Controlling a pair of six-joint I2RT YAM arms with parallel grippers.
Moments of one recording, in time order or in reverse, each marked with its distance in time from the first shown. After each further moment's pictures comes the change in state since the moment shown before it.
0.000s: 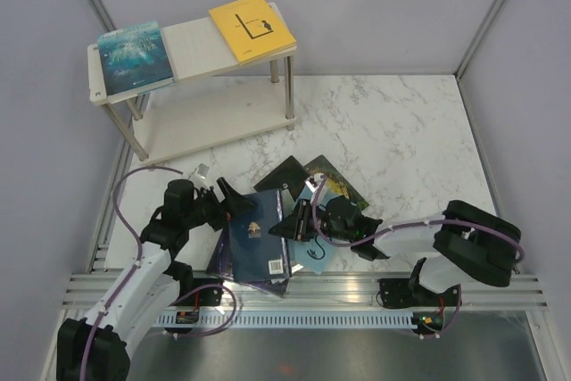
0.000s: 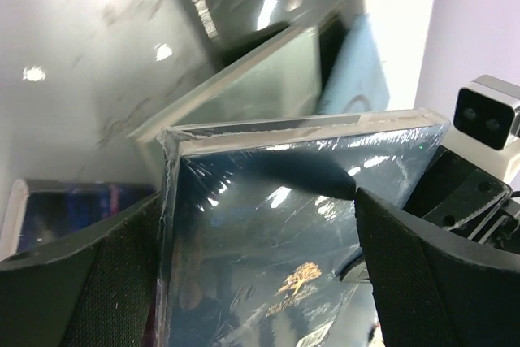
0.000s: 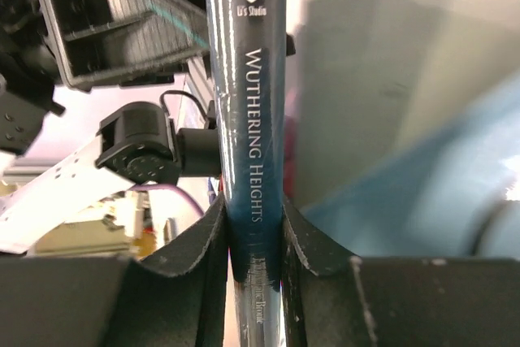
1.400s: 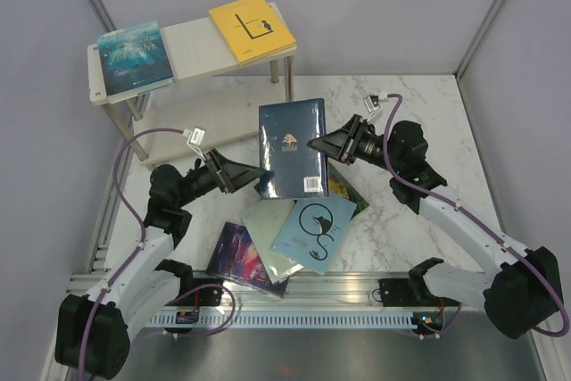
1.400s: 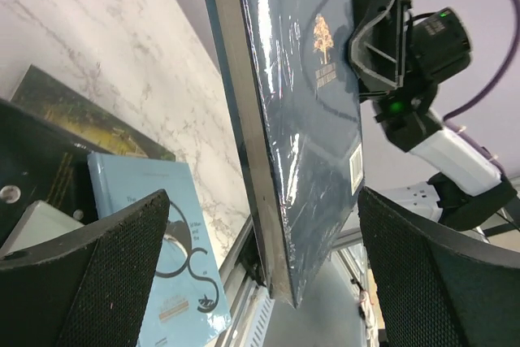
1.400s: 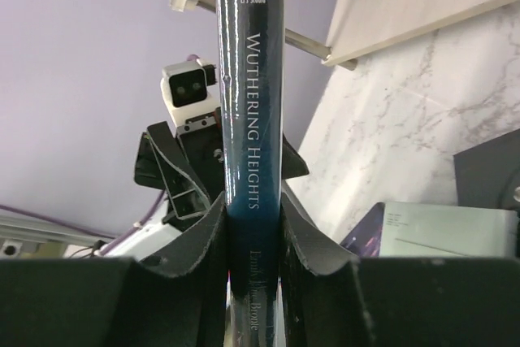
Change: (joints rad) left arm -0.005 0.121 0.138 0.725 0.272 -0.158; right arm -0.567 -0.413 0.460 -0.657 -0.363 -0.064
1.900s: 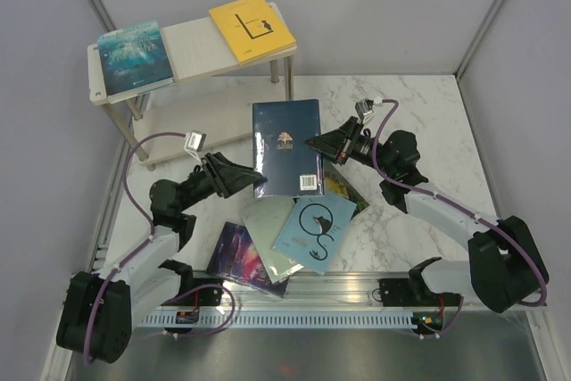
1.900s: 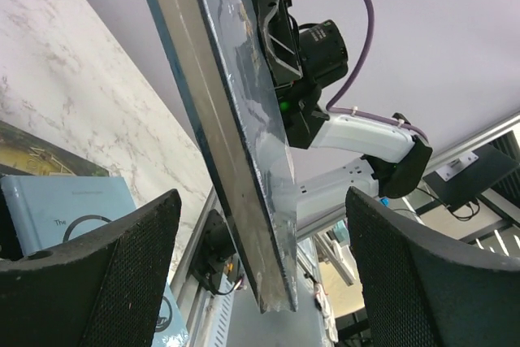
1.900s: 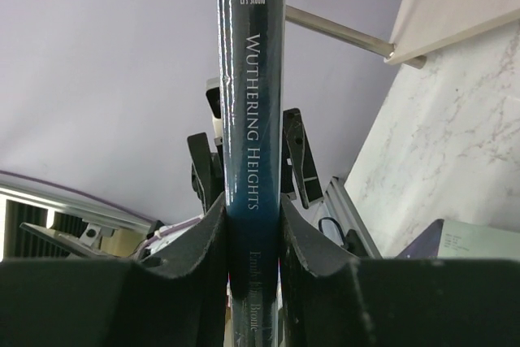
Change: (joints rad) left arm -0.003 0.115 -0.119 0.519 0.051 -0.271; right arm -0.023 0.155 -0.150 0.514 -0.100 0.280
